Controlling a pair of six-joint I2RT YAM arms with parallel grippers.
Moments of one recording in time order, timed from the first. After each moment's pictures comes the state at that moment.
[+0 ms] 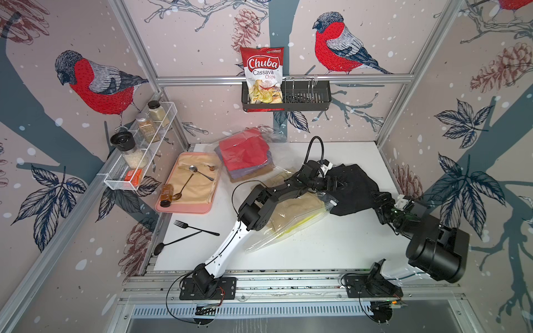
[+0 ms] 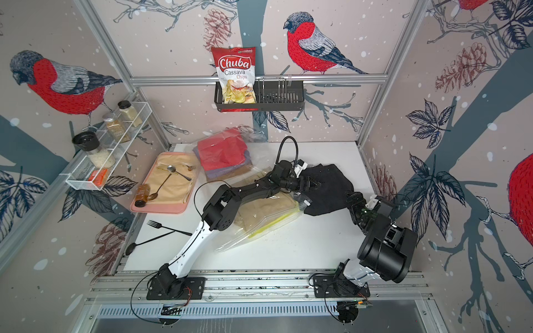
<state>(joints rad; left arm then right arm) -0.80 2.62 2.04 0.18 0.71 -0.78 -0.57 1.50 0.44 0.34 -0.74 0.76</state>
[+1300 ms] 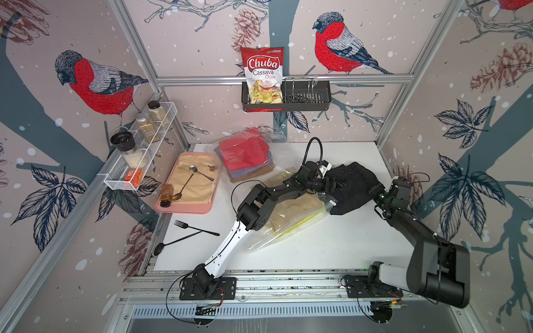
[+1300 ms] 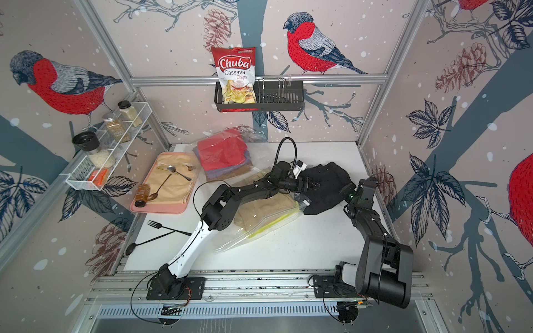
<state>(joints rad) -0.78 2.60 1.98 0.23 0.73 -0.79 -0.23 1.27 0.56 0.12 -0.16 0.60</state>
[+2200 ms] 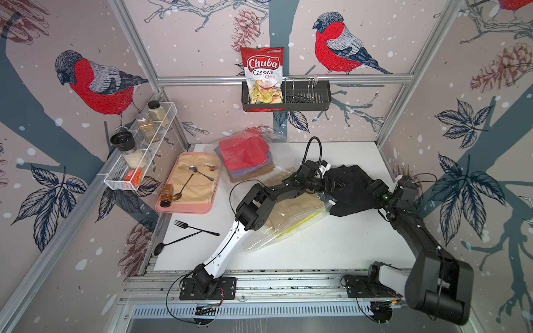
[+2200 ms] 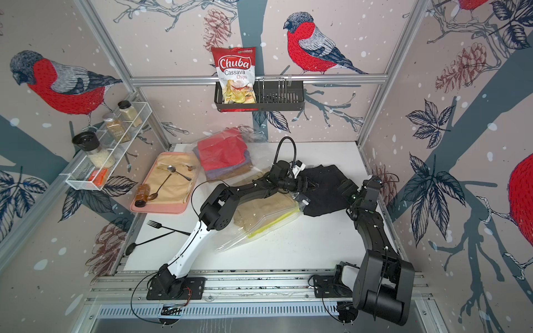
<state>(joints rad) -0.79 2.57 1.96 0.19 0.73 -0.79 -0.27 1.20 0.58 0.05 -0.23 0.55</state>
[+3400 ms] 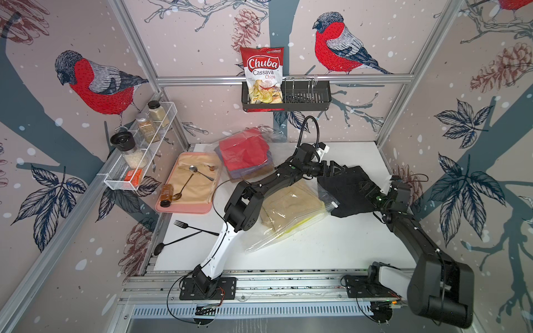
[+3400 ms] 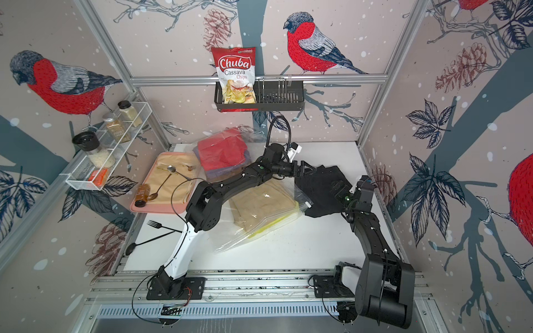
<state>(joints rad) -0.74 2.37 2.01 0.00 0.68 -0.69 -0.17 1.15 0.54 0.05 -0.32 0.55</state>
